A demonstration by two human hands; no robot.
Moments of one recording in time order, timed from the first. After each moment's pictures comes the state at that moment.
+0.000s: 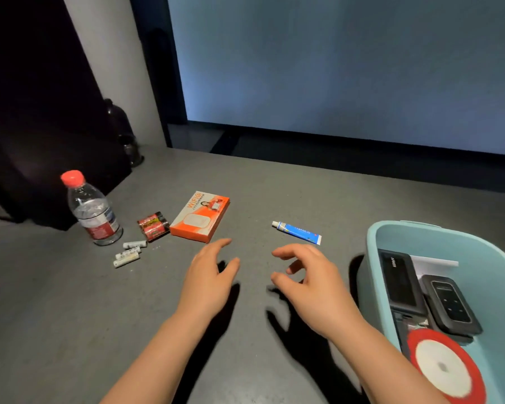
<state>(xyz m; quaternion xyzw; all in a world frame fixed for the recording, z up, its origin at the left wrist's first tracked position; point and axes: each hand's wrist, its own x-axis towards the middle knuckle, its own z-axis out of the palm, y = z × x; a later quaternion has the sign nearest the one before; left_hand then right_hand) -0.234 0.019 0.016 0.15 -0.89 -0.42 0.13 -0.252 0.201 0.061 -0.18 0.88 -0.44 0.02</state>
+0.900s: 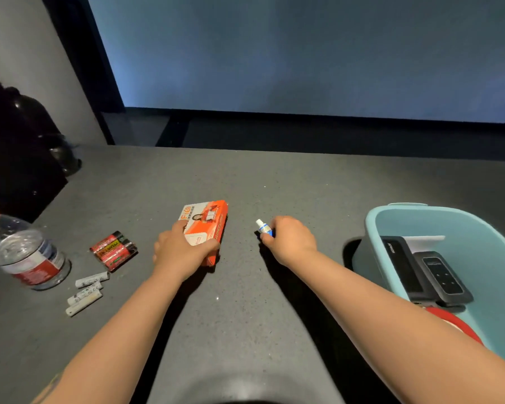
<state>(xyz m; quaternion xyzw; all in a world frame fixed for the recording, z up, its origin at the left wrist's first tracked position) -0.337 -0.054 -0.001 0.24 -0.89 -0.40 -0.01 -0.384 0.142 0.008 -0.02 0.98 -0.18 0.06</state>
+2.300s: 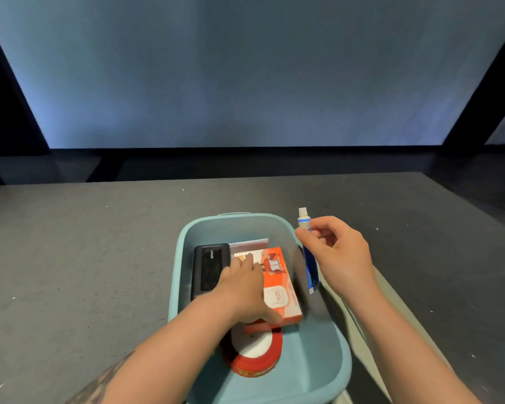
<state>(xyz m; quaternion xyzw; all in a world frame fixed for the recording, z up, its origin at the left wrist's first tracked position) -0.289 0.329 0.051 -0.20 -0.96 -0.08 -0.16 -0.263 0.489 0.092 0.08 0.84 -0.50 -0.21</state>
